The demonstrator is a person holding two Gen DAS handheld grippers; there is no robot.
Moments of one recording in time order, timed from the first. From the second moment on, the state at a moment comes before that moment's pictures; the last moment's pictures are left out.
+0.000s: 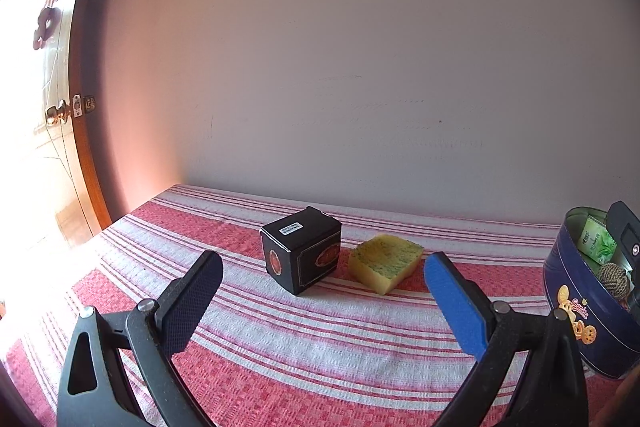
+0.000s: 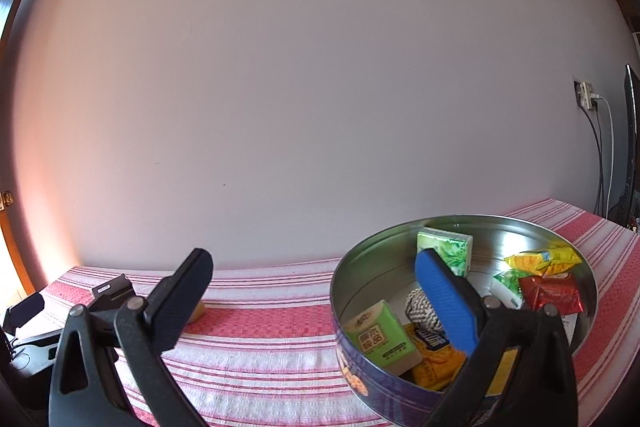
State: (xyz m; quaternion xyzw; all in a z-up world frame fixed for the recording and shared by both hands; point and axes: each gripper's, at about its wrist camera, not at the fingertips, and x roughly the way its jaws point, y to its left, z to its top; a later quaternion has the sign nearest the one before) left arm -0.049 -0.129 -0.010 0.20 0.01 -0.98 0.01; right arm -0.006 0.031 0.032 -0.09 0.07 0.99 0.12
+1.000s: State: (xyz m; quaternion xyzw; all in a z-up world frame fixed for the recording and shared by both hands) left arm -0.121 -0.224 -0.032 0.31 0.07 -0.95 0.04; right arm -0.226 -0.076 -0.044 -0.43 -0.08 0.89 -0.13
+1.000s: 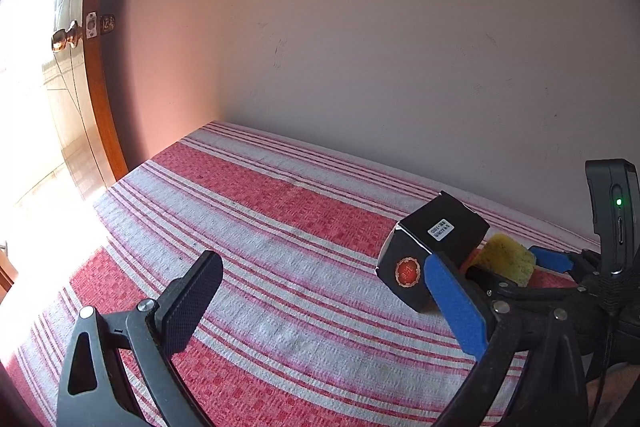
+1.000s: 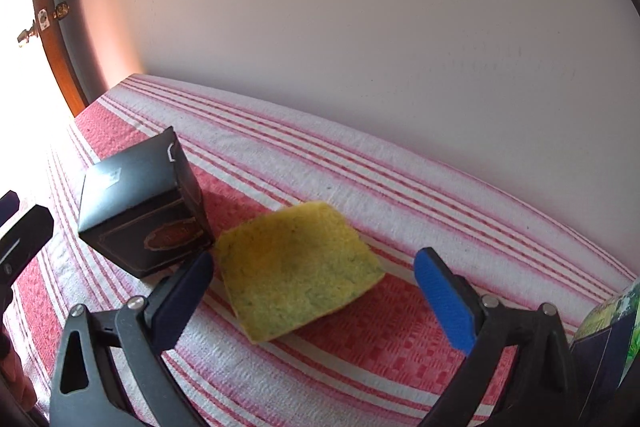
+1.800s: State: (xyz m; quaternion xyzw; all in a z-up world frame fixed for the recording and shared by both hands) left arm -0.209 -0.163 -0.049 0.41 -0.04 -0.91 -0.06; right arm -0.146 -0.006 -0.015 -0.36 0.04 0.93 -0.10
